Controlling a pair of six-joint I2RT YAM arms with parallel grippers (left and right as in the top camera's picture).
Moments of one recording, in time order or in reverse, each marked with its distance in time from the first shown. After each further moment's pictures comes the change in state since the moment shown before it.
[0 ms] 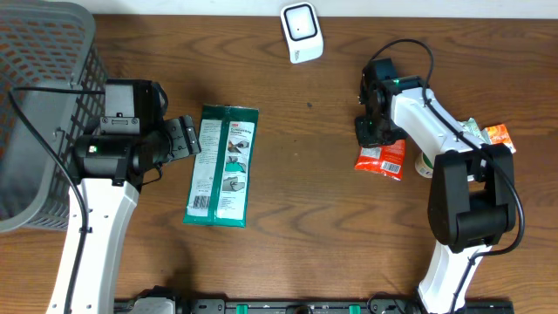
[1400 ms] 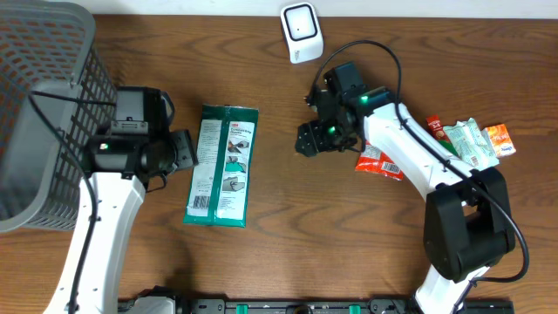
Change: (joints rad) left arm 0.000 0.032 -0.090 -0.007 0.008 -0.004; right arm 0.211 -0.133 -0.052 0.135 -0.428 0.052
